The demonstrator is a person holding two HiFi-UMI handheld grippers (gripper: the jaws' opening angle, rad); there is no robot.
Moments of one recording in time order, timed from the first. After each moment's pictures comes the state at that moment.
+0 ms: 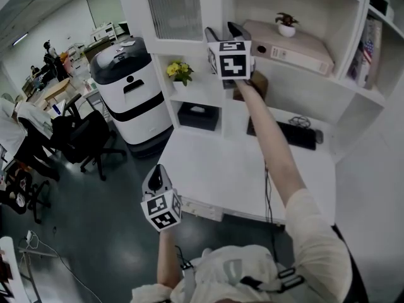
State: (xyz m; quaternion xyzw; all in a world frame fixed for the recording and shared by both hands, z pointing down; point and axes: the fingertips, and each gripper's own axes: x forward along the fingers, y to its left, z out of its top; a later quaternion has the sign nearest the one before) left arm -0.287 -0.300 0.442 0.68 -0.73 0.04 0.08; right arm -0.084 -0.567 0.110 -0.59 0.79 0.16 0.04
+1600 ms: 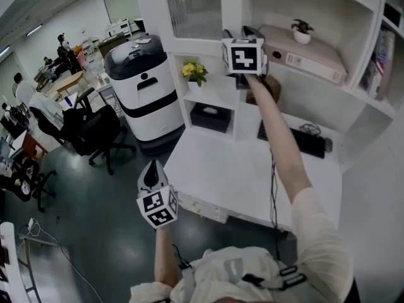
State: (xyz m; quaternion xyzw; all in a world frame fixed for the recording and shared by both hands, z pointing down) left arm -0.327 -0.290 0.412 0.65 -0.76 0.03 0.05; right arm -0.087 -0.576 0.116 -0.61 0.79 0.10 -0.01
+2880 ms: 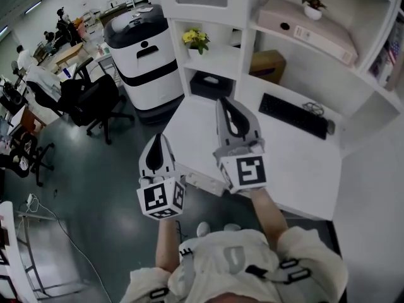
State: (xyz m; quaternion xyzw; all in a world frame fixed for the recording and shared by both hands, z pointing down) left arm -0.267 -0.252 0.360 0.68 -0.73 -0.06 -0.02; right arm -0.119 -0.306 0.264 -0.45 0.88 0.12 0.14
